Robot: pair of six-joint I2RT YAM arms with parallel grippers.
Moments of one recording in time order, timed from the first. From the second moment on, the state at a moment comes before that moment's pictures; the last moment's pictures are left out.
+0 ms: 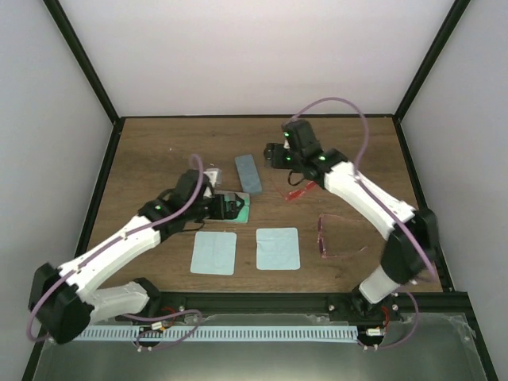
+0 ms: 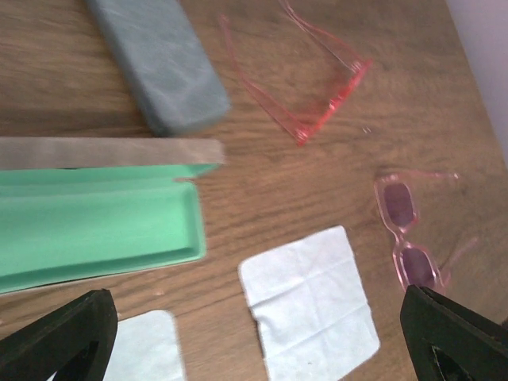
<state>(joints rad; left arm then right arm) -0.63 1.09 0.85 -0.47 0.12 -0.58 0.58 1.68 1.43 -0.50 0.02 0.47</state>
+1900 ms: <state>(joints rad) -0.91 1.78 1.11 -0.41 0.06 -0.38 0.53 1.17 0.73 -0.48 -0.19 0.38</state>
